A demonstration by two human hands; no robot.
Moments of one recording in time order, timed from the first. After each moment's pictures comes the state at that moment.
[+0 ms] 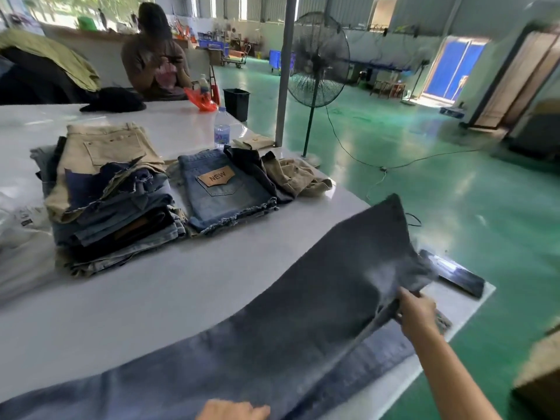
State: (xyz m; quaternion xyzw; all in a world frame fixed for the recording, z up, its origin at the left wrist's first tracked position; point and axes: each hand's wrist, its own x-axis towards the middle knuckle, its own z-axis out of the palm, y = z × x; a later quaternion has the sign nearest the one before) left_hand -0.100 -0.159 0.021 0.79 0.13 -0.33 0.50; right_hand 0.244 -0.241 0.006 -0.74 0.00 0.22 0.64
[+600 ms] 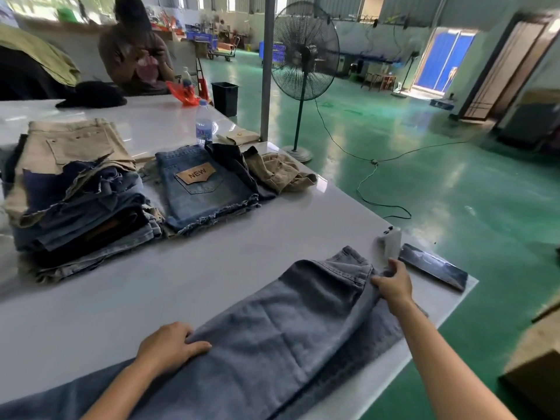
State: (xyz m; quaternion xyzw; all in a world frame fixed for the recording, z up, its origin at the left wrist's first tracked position) left_hand -0.110 -0.074 -0.053 0.83 0.53 -0.06 0.18; right_hand 0.302 -0.216 -0.010 -0.84 -0.14 0.16 0.49
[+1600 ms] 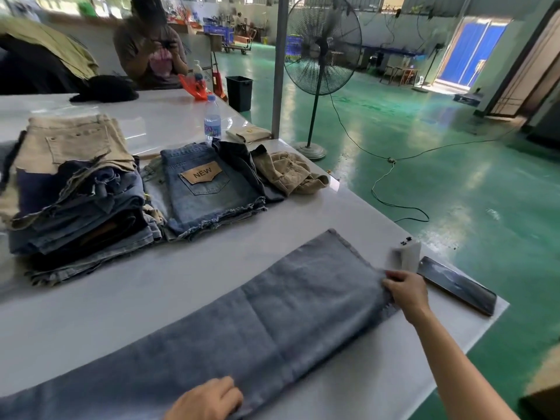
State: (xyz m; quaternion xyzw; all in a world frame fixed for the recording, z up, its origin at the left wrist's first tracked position) left_hand -0.085 -0.147 -0.027 0.97 0.18 0.14 0.08; right_hand 0.340 -0.188 -0.018 -0.85 -0.23 0.17 0.44
